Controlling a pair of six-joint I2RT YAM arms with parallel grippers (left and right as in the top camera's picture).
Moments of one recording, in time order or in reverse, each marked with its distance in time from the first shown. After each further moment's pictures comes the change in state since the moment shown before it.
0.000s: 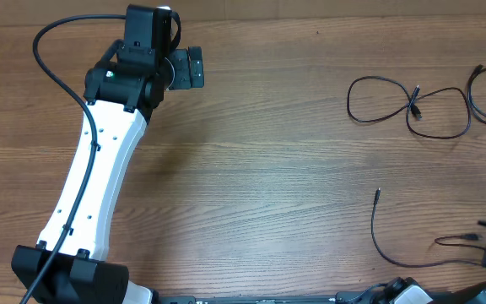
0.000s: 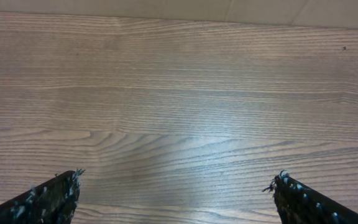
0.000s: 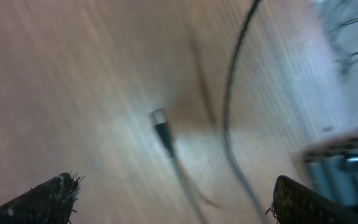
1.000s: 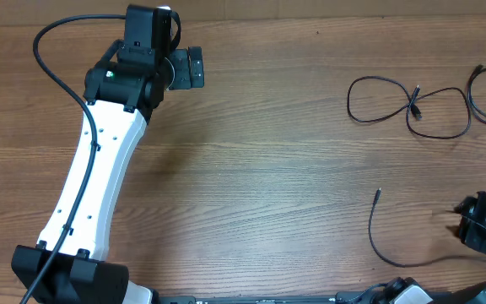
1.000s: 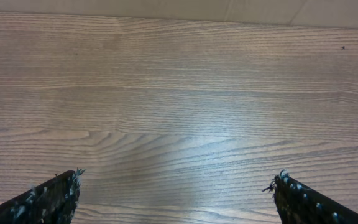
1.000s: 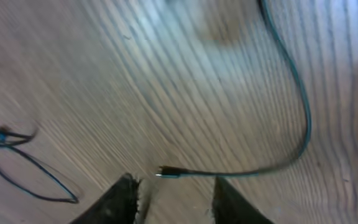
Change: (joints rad) left arm 0.000 0.000 0.000 0.000 0.003 0.000; right arm 0.000 0.000 0.001 -0.145 -0.481 0.004
